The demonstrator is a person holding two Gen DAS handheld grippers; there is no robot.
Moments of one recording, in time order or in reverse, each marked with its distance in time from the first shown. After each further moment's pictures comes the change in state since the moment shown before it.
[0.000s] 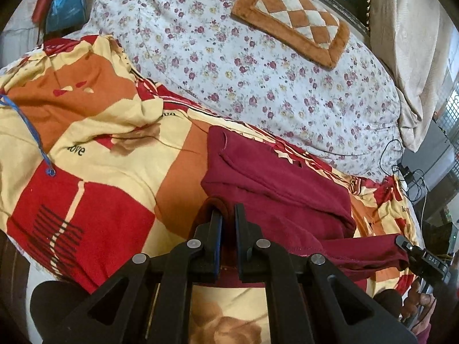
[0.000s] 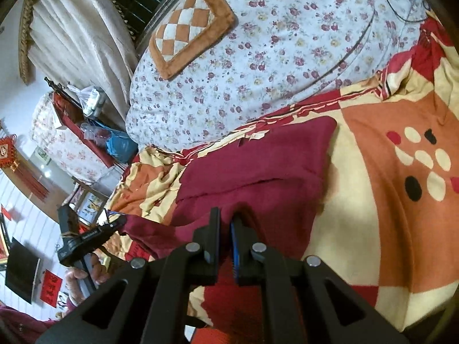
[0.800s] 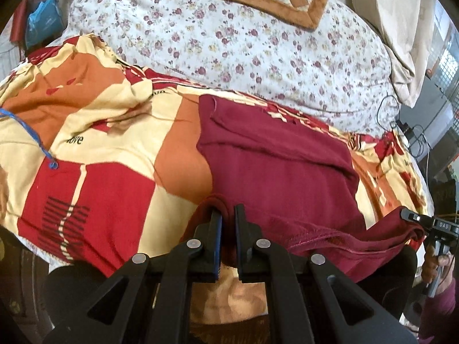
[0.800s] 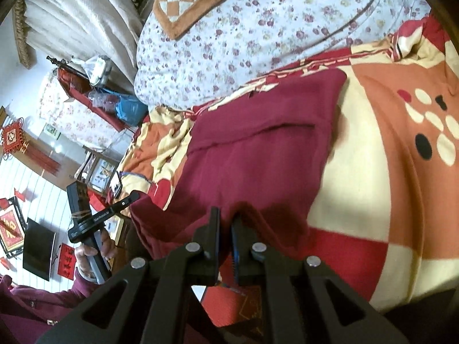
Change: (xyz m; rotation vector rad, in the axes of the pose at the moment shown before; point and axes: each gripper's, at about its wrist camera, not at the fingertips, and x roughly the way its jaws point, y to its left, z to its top) left arm -0.010 -0.012 -0.029 0.137 0.119 0.019; right arm 0.003 -0.003 -0.019 0.014 0.212 0.066
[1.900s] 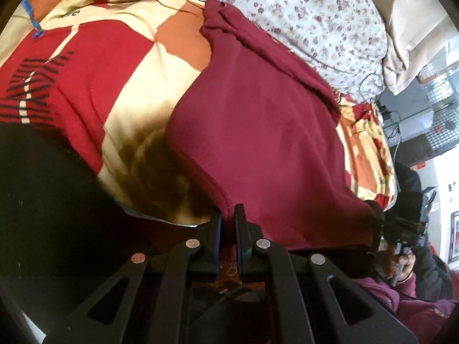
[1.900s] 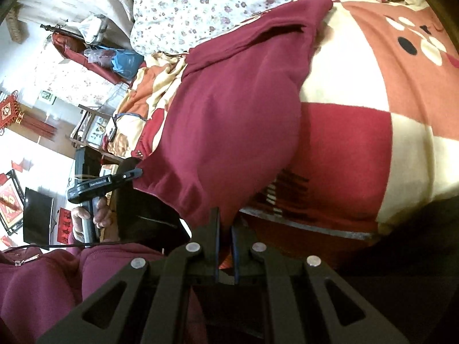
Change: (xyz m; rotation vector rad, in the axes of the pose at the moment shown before) left arm 0.018 0.031 -0.100 -0.156 0.306 -0.216; right arm -0.001 -0.011 -0.104 -0.011 0.236 -0.012
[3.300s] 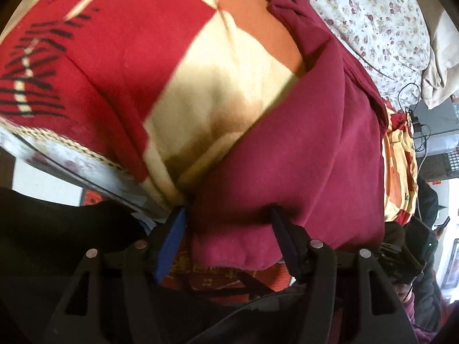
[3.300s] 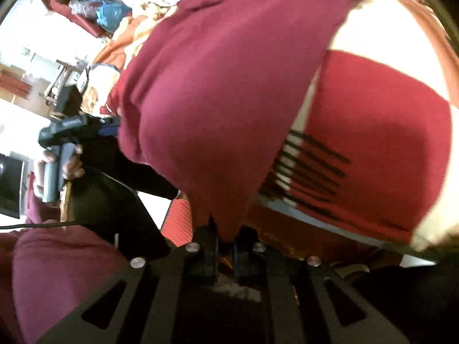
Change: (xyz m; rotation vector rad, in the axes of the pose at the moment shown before) left arm 0.043 0.054 0.027 -0.145 0.131 0.070; right arm 0.085 0.011 -0.011 -0.093 0.172 -0.138
